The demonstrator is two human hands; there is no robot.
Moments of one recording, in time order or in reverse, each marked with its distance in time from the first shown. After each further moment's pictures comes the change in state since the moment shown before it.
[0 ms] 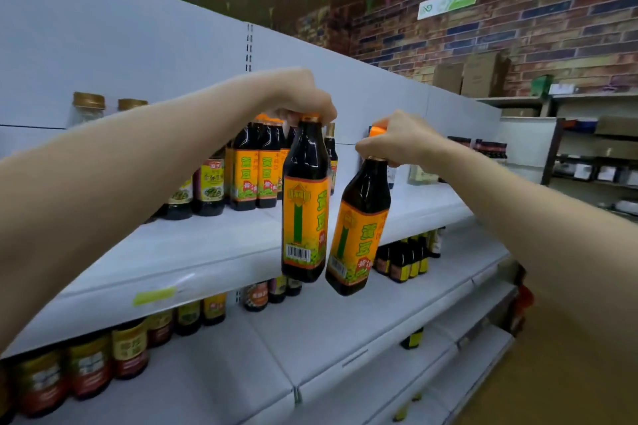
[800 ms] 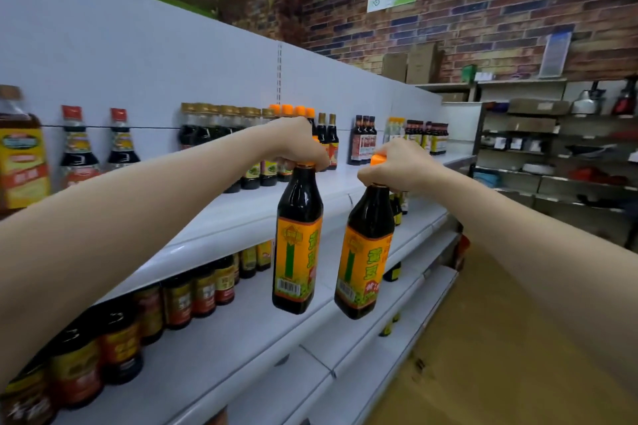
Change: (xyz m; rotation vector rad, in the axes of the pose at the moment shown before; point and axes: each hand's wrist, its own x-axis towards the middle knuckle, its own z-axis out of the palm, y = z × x) left_hand -0.257 -0.135 -0.100 0.002 -0.202 0.147; right_hand -0.227 -0.248 0.030 -0.096 -0.029 0.172
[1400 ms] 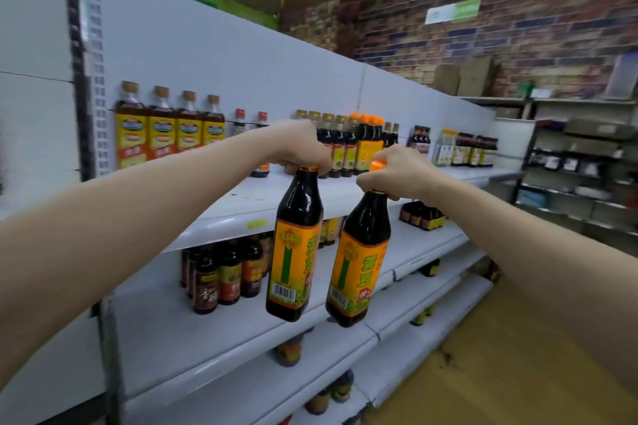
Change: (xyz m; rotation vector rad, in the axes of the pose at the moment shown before) left_hand -0.276 -0.106 -0.105 0.006 0.053 -0.120; right_hand -0.171 -0.245 0.020 0.043 -0.093 -0.113
